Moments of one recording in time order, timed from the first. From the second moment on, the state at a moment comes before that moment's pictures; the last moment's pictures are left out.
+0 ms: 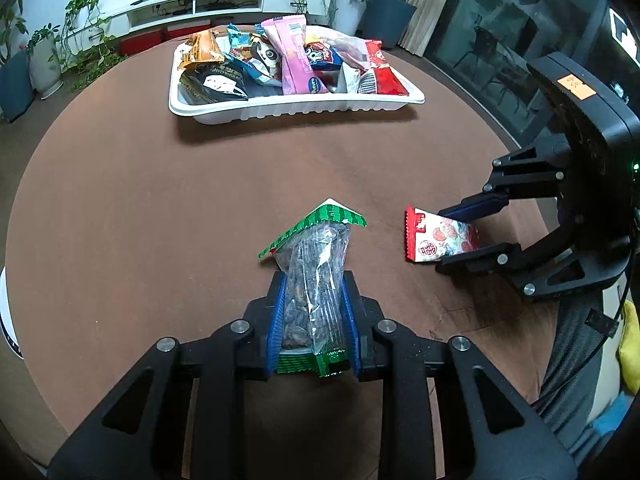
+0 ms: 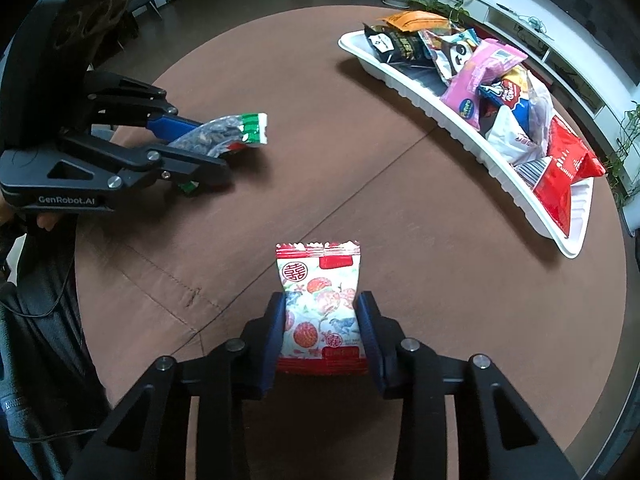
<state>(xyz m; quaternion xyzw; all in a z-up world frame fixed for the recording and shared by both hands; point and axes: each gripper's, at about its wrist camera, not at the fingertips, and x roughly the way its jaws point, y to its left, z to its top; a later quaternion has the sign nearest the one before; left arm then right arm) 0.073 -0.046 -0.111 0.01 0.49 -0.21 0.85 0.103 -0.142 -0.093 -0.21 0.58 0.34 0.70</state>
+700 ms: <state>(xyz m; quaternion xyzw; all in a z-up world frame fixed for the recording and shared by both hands) 0.091 -0.043 -0.081 -0.04 0.46 -0.23 0.86 0.086 -0.247 -0.063 0.09 0.55 0.24 0.79</state>
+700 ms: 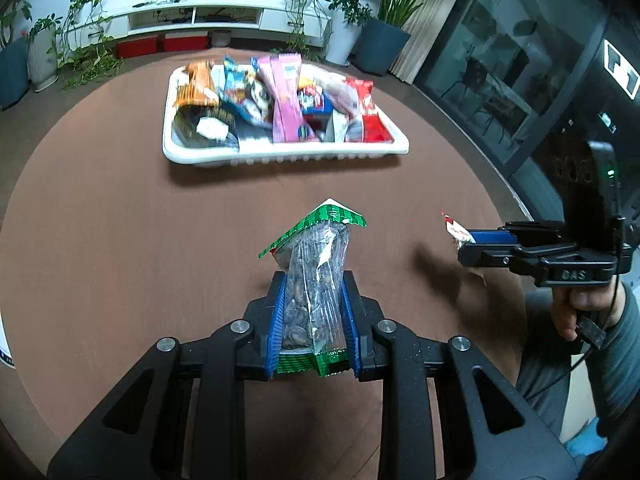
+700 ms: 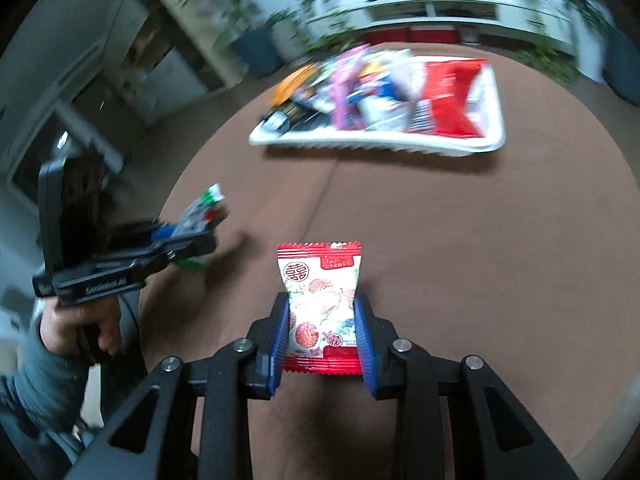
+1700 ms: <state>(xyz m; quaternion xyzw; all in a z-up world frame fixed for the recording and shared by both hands) 0.275 -0.067 -0.050 -0.04 0.43 -0.18 0.88 0.297 -0.246 -0.042 0.16 0.50 0.13 0.84</state>
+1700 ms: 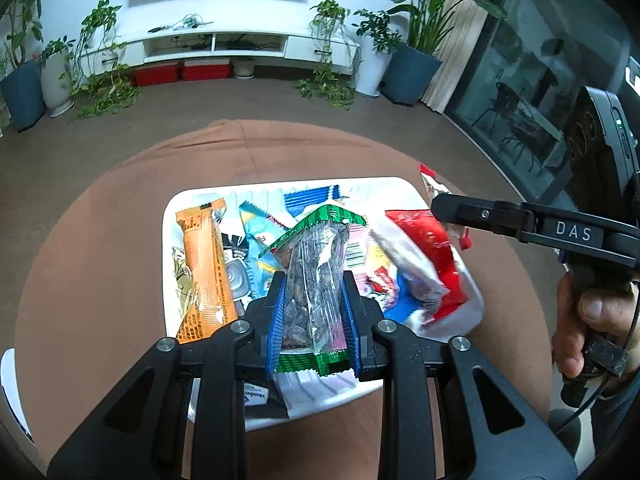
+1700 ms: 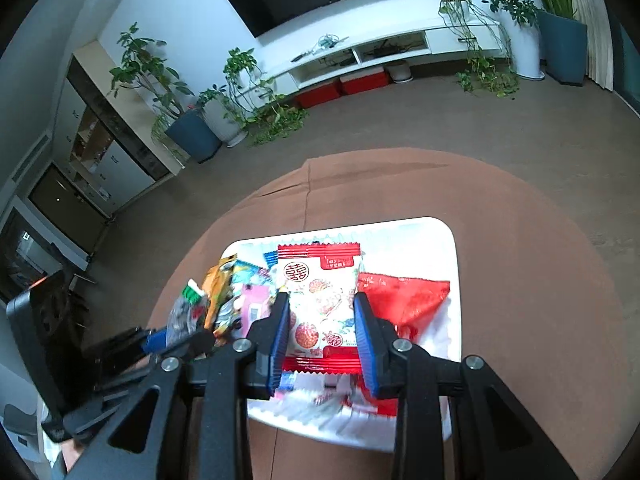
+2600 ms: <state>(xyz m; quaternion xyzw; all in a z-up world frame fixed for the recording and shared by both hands) 0.301 -0.081 -0.082 -0.03 0.44 -0.16 0.88 0.314 -0.230 -0.075 0.11 0.53 0.12 0.83</state>
